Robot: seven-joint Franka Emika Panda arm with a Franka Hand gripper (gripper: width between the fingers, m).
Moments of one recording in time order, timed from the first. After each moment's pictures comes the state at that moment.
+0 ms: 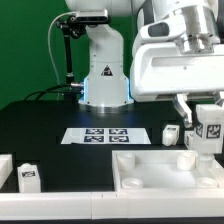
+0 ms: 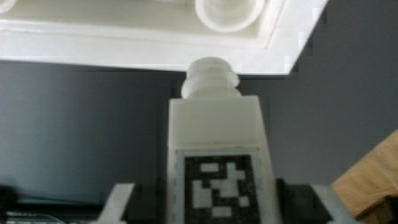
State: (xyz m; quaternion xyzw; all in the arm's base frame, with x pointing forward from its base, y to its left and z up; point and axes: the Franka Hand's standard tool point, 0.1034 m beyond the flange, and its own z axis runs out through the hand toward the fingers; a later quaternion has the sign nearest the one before) arm 0.639 0.103 0.113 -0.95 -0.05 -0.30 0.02
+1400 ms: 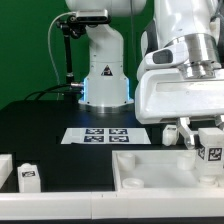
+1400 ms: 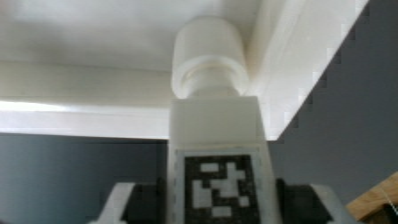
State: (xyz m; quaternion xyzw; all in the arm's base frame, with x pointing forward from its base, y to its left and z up) arm 0.626 0.111 0.081 -0.95 -0.05 -0.30 0.02
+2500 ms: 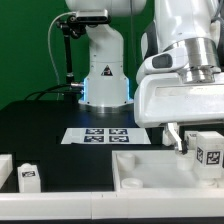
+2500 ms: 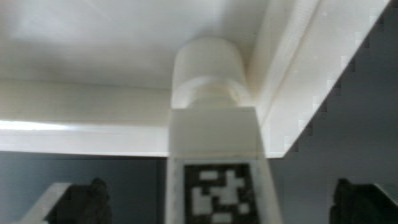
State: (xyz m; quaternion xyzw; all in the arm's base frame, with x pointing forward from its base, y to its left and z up) arm 0.631 0.103 0.083 -0.96 -0.04 -0.26 0.02
